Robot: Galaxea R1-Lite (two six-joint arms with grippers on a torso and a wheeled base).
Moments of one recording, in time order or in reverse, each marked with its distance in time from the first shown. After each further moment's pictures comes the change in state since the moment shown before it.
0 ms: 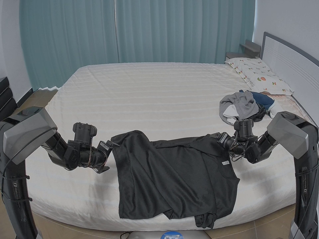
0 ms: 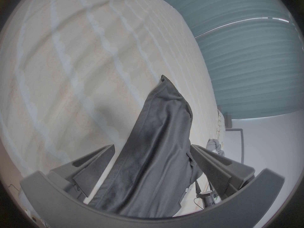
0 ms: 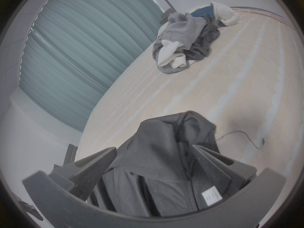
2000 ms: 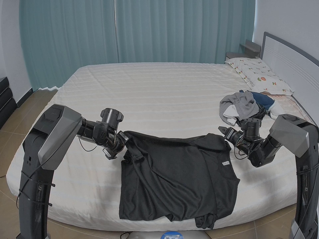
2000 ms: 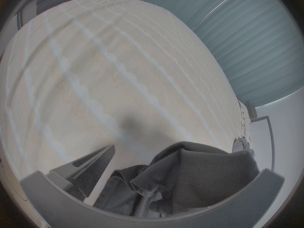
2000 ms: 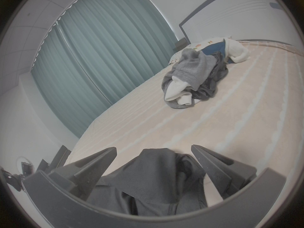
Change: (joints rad) left arm -0.083 0.266 -0.716 0.606 0.225 0.143; right arm -0.042 0.010 0.072 -0.291 -0.097 -0.169
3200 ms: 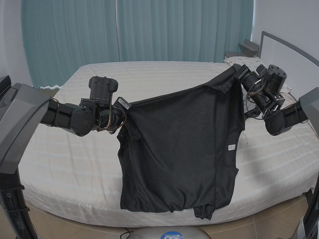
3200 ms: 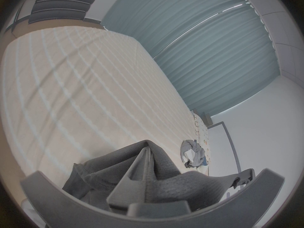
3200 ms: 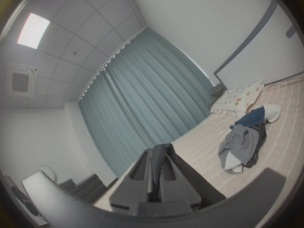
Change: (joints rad) left arm -0.107 -0.398 0.294 -0.319 0.070 -0.020; right arm 0.060 -0.368 -0.134 -0.103 0.005 -0.018
